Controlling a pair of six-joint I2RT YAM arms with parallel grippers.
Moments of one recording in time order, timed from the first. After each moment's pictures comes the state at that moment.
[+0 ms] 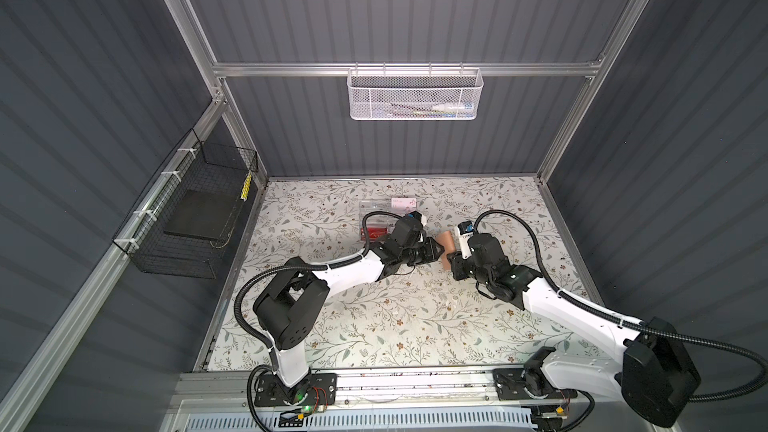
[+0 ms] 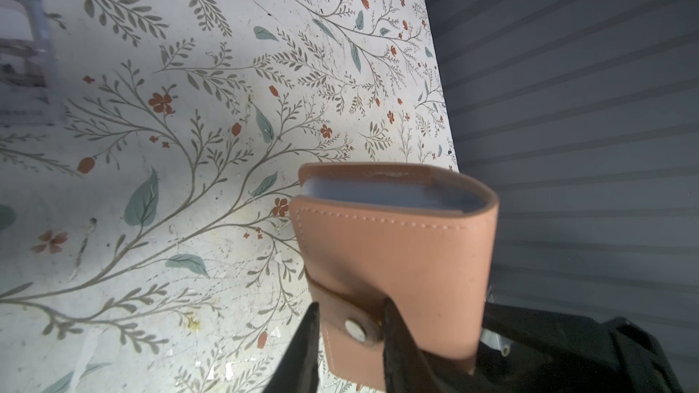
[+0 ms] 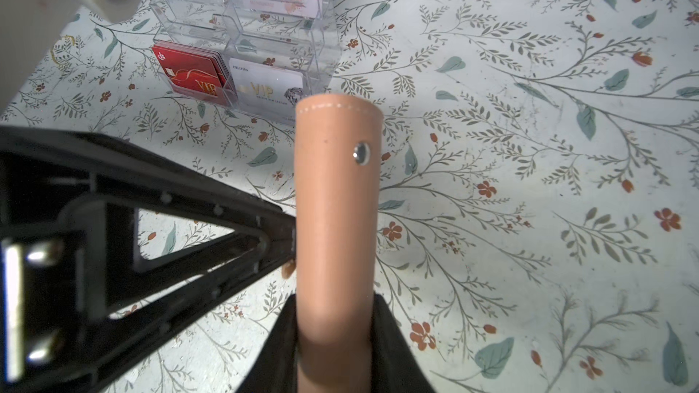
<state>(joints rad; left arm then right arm) -0.83 1.79 1.15 0.06 0.26 -0.86 0.61 1.21 0.70 -0.18 0.12 0.28</state>
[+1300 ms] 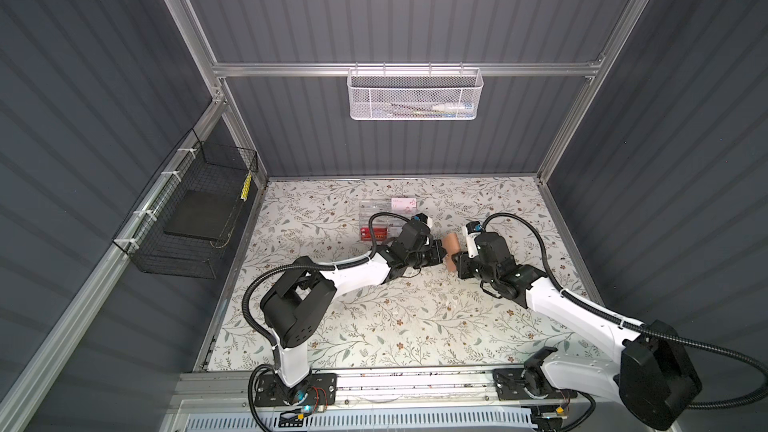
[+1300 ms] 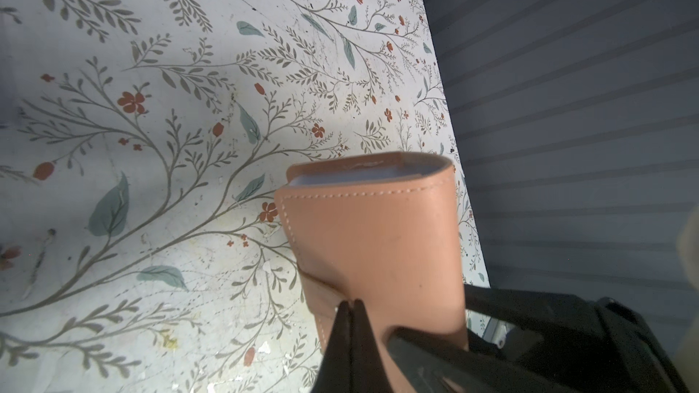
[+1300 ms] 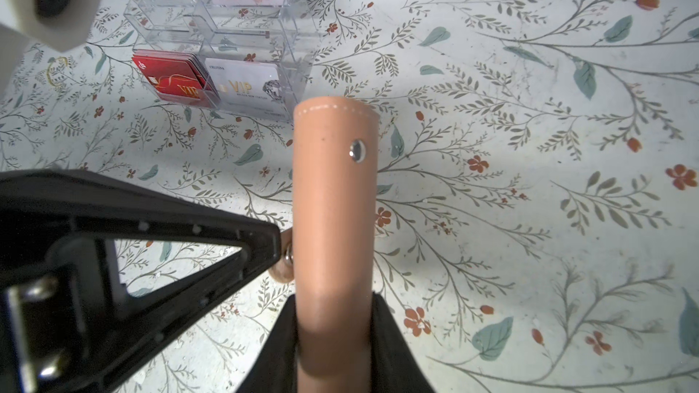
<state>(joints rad) -0.87 1.82 1.17 0.09 0.21 -0.85 0.52 1.20 0.68 -0.18 0.04 0.35</state>
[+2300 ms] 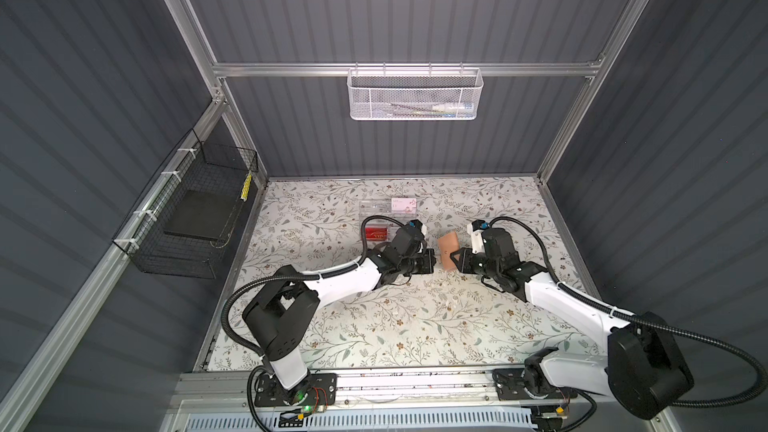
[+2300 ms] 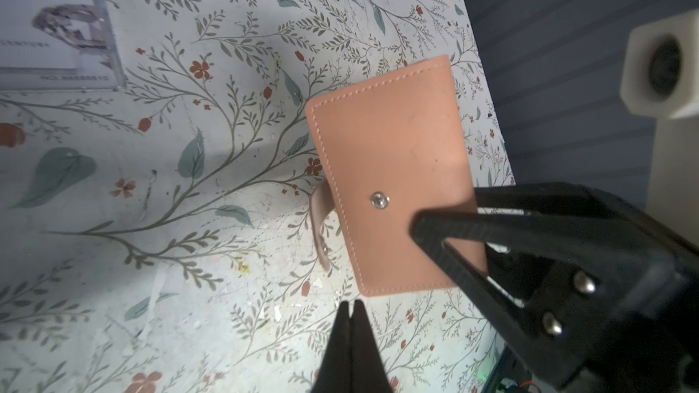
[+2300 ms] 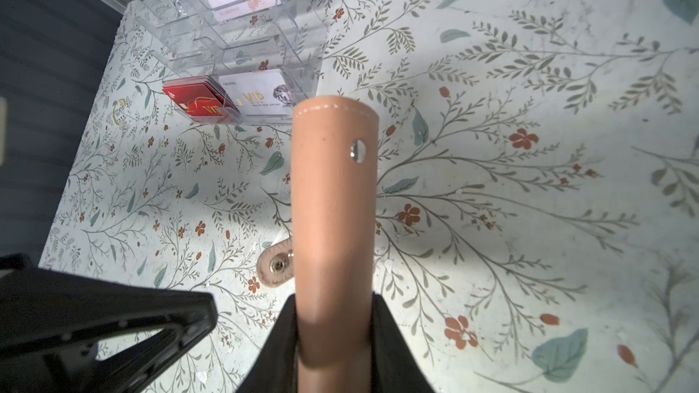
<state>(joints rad) -0.88 1.69 1.09 -0.08 0.17 -0.71 0.42 1.26 0.67 -0.12 -0.16 0.50</state>
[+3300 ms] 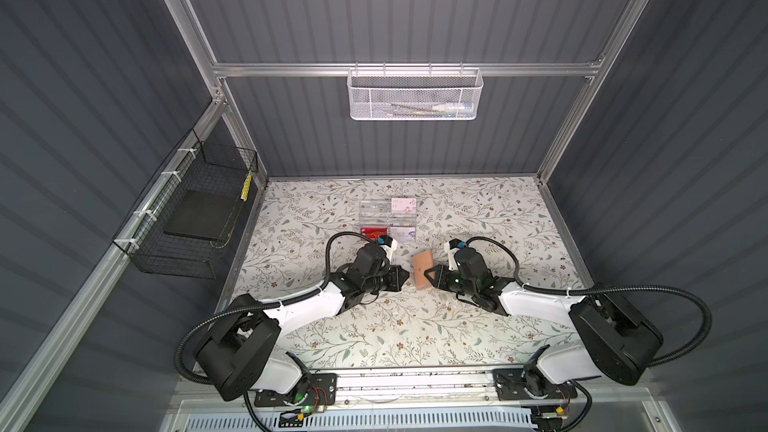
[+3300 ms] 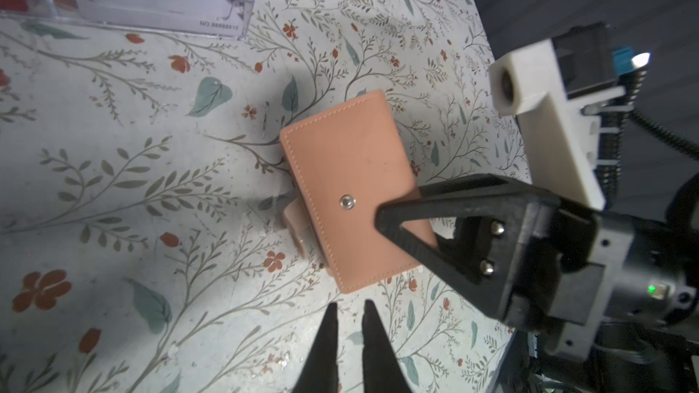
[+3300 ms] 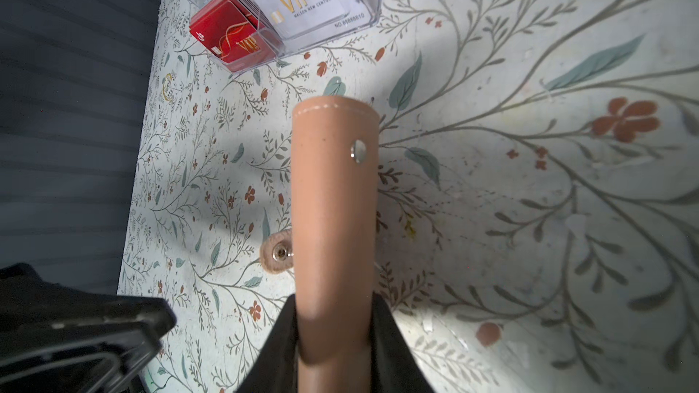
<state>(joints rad) -0.76 1.41 0.68 0.14 0.25 -0.66 0.66 1.46 0.54 0.26 -0.15 0.81</state>
